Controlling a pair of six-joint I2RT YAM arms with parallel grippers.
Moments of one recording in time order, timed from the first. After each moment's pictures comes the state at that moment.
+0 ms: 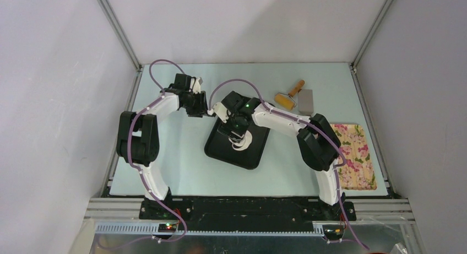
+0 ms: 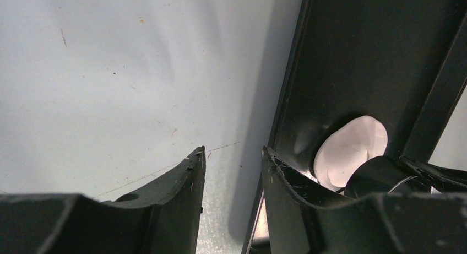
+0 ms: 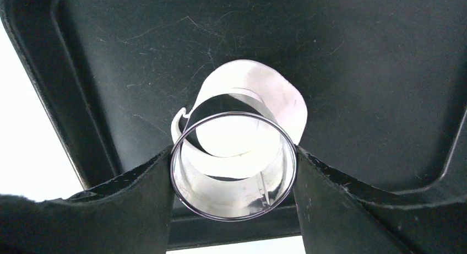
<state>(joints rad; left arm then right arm) -0.17 1.84 1.29 -0.48 0.32 -0.21 0.84 2.02 1.63 -0.70 -0.08 -0.33</state>
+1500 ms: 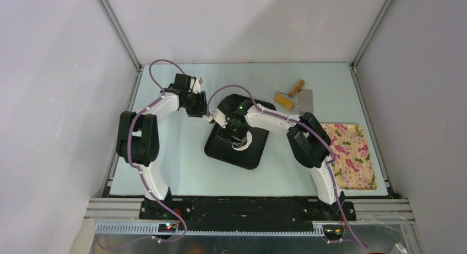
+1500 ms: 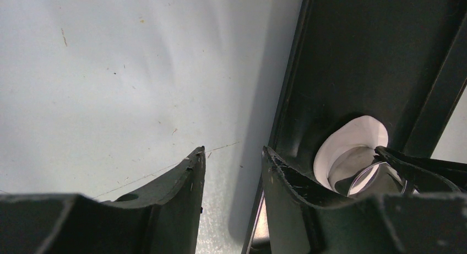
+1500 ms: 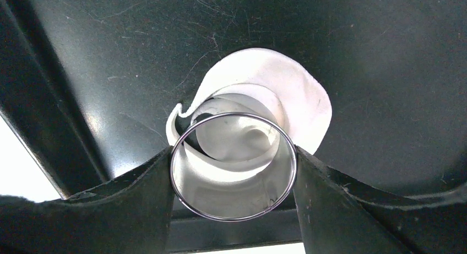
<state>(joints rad) -0.17 1.84 1.29 -0.48 0.32 -0.21 0.86 2.12 1.69 -0.79 -0.03 -0.35</state>
